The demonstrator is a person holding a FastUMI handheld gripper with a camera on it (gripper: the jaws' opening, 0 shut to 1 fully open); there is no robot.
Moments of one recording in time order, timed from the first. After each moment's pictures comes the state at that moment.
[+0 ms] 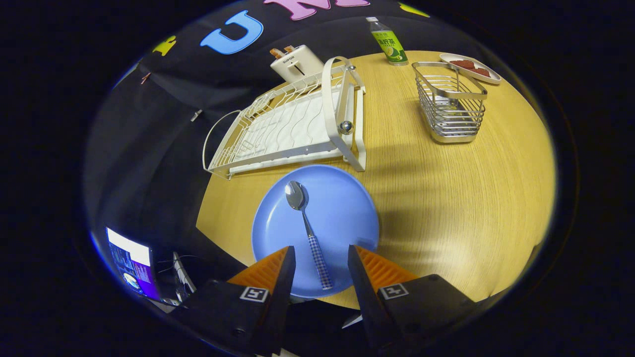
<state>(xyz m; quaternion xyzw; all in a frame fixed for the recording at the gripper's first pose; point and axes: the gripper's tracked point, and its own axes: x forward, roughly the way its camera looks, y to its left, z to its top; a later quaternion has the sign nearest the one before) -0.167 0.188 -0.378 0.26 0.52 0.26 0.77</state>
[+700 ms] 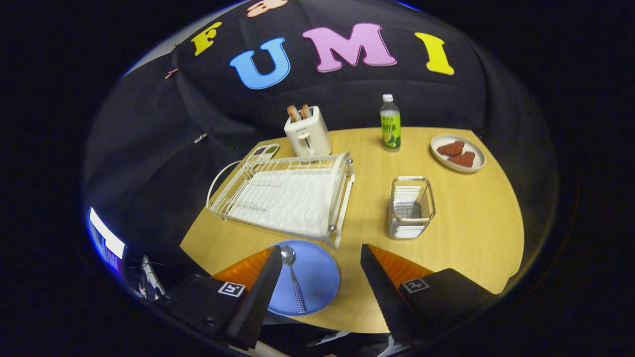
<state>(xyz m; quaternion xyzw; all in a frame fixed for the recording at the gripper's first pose) -0.078 0.101 -0.245 0.16 0.36 0.21 0.89</state>
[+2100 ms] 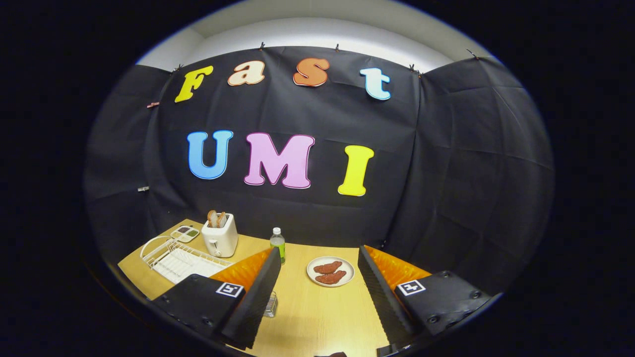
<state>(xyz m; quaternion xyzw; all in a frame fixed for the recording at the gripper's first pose) -0.019 -0.192 -0.060 0.05 0.11 0.03 0.99</state>
